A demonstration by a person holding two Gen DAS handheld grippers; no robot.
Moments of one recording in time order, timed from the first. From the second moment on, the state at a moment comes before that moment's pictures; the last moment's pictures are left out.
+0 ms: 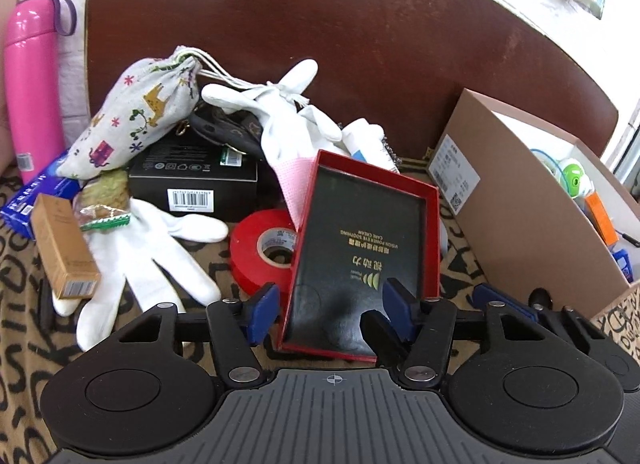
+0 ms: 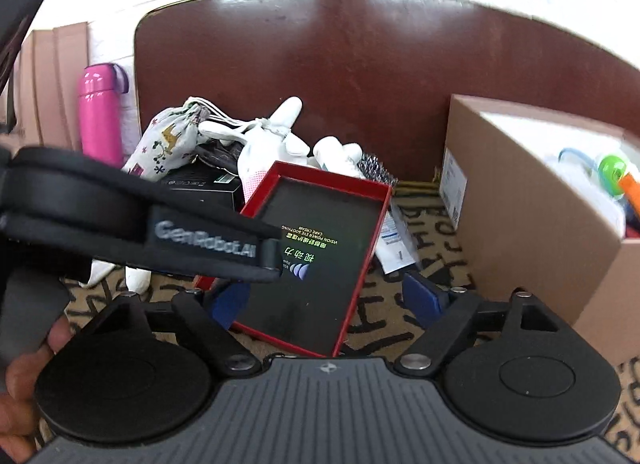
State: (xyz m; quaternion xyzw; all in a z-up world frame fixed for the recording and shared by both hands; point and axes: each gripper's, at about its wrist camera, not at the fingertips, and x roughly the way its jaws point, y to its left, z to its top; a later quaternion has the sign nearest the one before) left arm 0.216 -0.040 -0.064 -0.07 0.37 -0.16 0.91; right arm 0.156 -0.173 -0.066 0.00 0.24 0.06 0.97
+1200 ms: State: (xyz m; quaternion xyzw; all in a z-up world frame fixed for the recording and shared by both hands) left arm 0.162 -0.056 -0.079 -0.06 0.42 -0.13 0.90; right arm 0.122 -0.204 -0.079 0.03 0.30 0.05 0.95
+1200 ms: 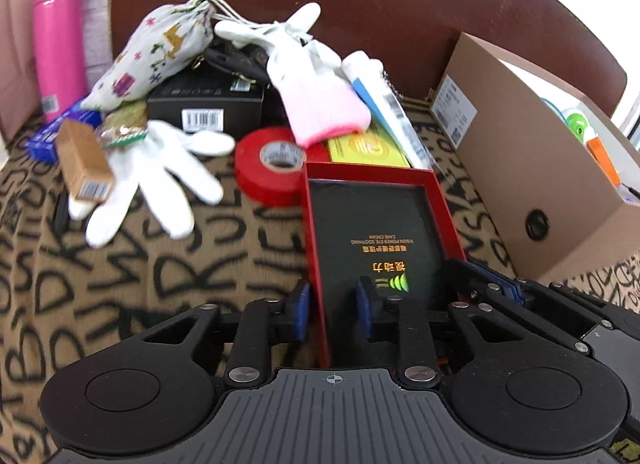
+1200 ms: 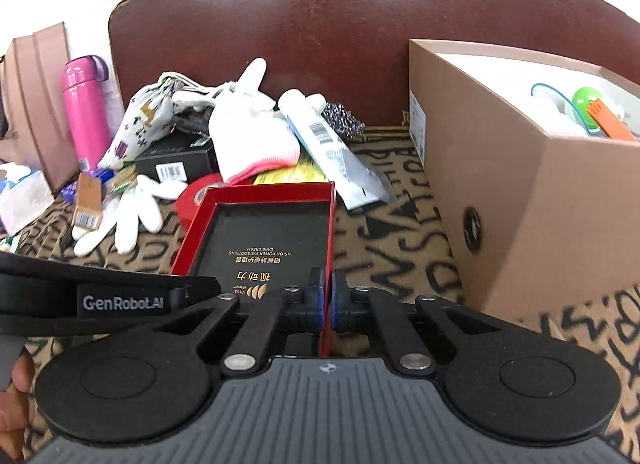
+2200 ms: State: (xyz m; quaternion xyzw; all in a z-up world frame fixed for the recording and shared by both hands) left arm 0.141 -0.166 0.048 -0.04 0.26 -0.22 0.94; right arm 0.085 -0.316 0.033 0.02 0.10 -0.04 0.99
